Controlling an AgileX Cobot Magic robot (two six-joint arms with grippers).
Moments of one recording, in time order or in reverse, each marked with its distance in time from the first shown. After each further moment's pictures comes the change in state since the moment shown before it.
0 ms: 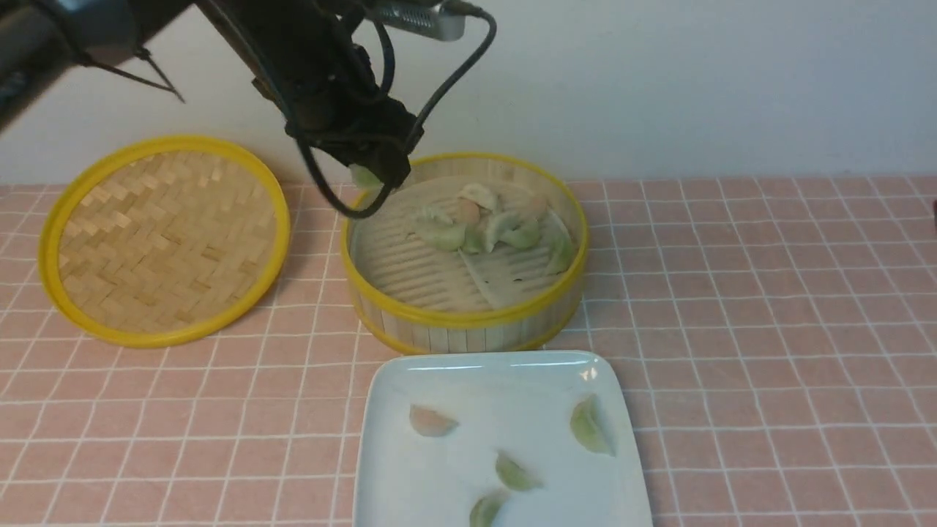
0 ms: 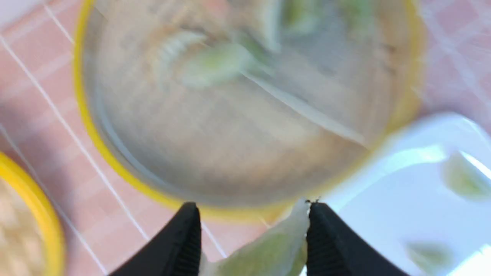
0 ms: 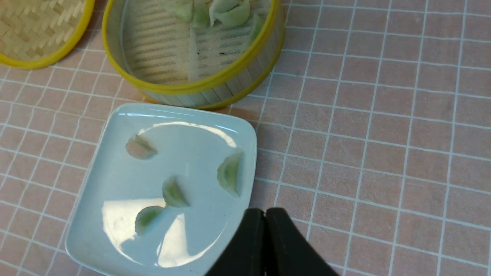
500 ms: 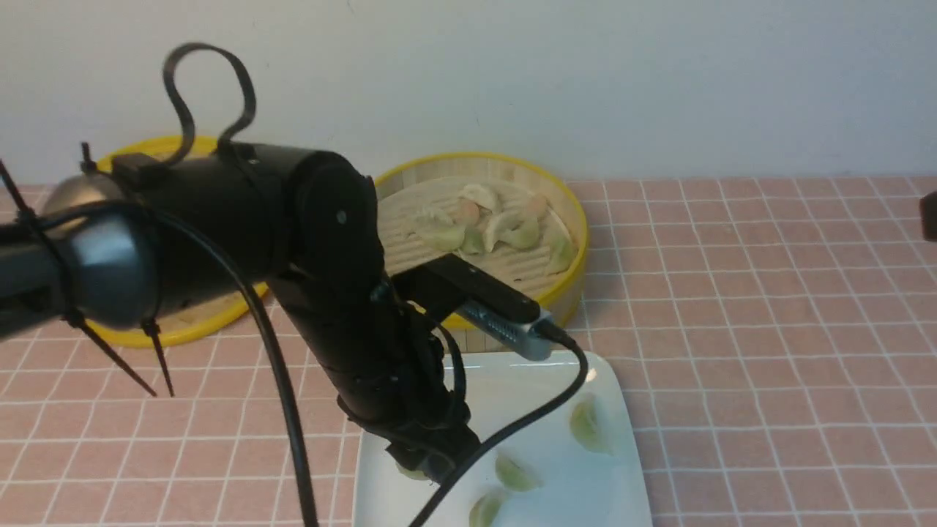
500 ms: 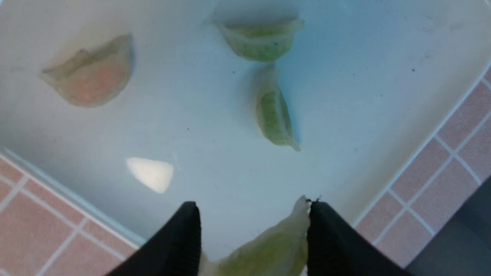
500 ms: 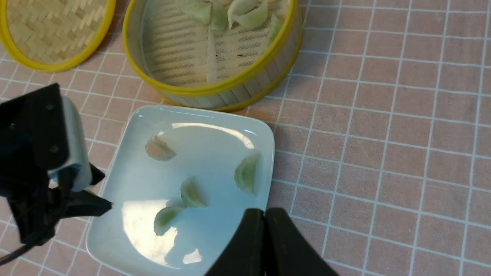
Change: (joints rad) right arm 0.000 0.000 0.000 0.037 0.000 -0.001; left arm -0.279 -0.152 0.641 -0.024 -0.243 -0.005
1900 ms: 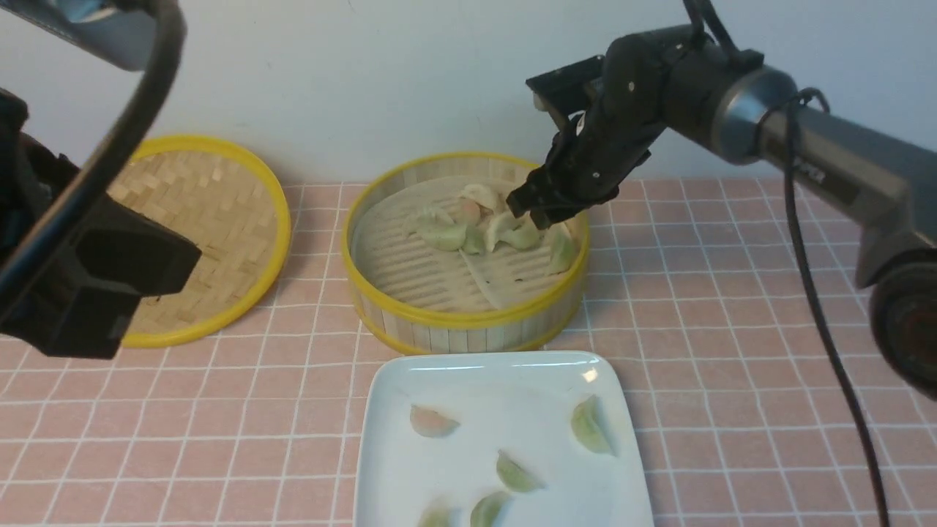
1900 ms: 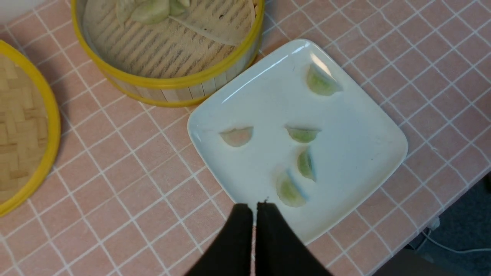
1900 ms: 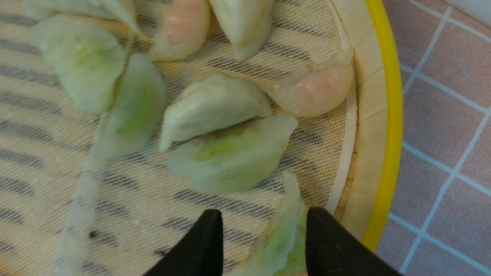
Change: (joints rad) right arm 0.319 1.323 -0.882 -0.309 -0.253 -0.017; left arm 0.111 -0.691 -0.158 0.140 0.276 -0.192
